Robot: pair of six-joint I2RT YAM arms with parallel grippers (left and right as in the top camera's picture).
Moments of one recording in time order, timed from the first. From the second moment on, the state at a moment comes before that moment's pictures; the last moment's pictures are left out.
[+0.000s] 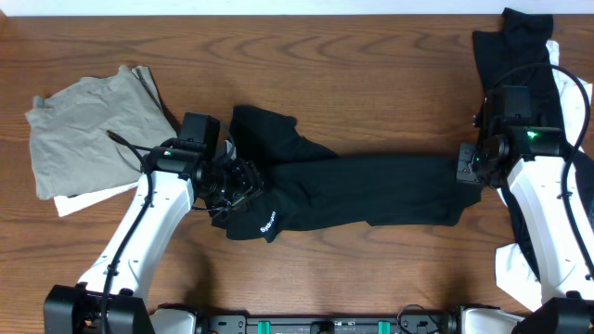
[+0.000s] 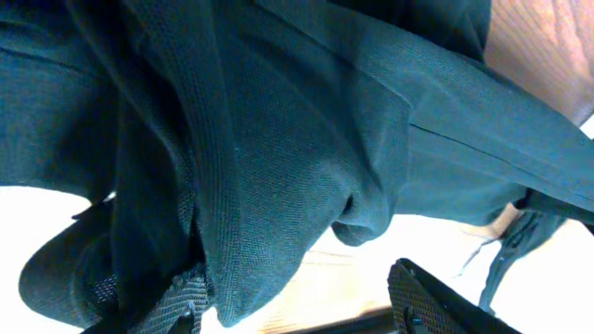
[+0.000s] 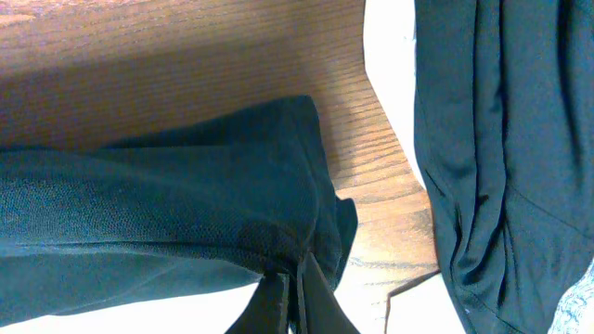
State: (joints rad) left arm -0.17 1.43 0.96 -0.91 0.50 -0.66; right arm -0.04 1.44 1.15 -1.04 0.15 0.14
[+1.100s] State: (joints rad) left arm -0.32 1.44 0.89 -0.76 0.25 -0.78; right arm -0.04 1.44 1.15 -1.04 0.15 0.14
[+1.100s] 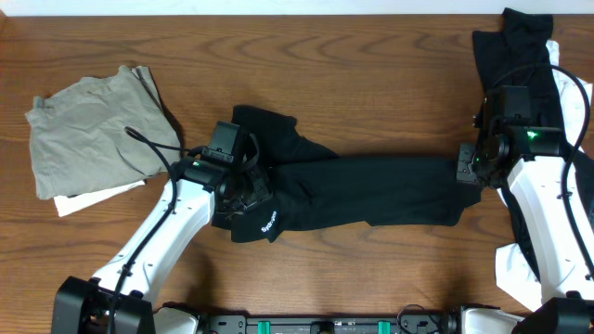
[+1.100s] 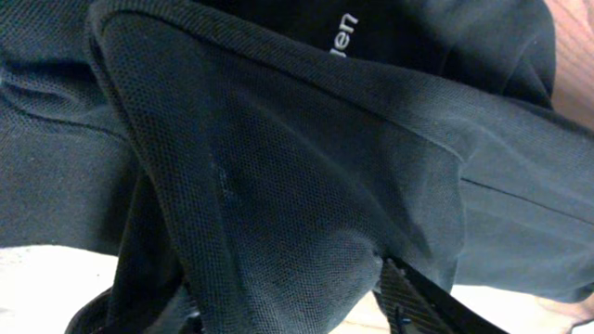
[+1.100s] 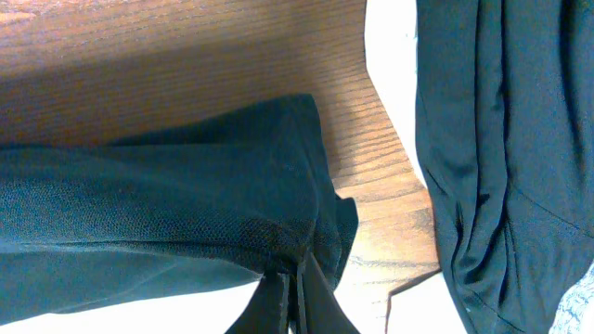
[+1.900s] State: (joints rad) left arm -0.32 1.44 0.89 -0.64 0.32 -0.79; right arm -0.04 1.44 1.15 -1.04 0.15 0.14
